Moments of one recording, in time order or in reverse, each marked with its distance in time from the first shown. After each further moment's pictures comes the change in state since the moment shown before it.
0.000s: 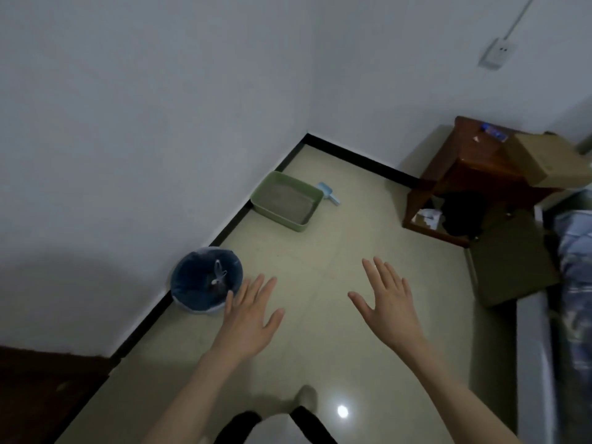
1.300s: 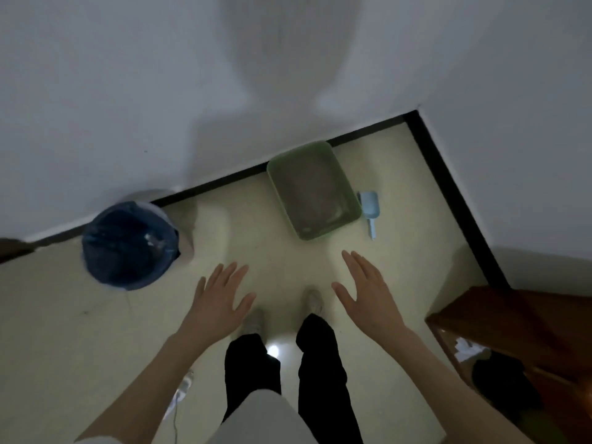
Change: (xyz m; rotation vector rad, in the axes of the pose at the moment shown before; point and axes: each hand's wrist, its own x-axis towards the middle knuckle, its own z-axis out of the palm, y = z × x) left_hand 0.468 0.058 0.046 -0.349 -0.020 -0.659; right_hand 0.594 0.125 0.024 -0.064 -0.609 -0.478
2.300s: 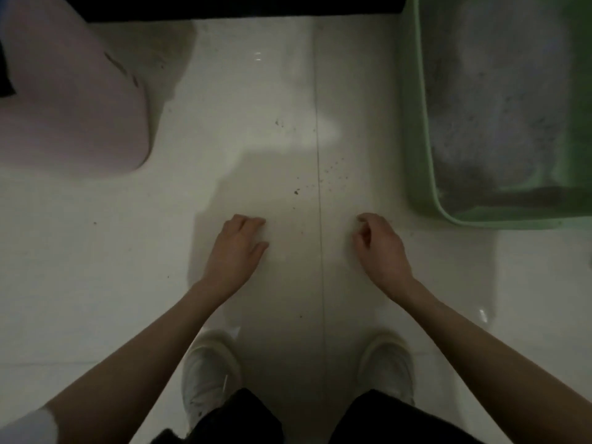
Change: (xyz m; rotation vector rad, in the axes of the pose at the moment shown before) left_hand 0.377 -0.272 0.430 -0.289 0.303 -0.242; right_hand 0.423 0.194 0.483 0.005 -0.083 -0.188
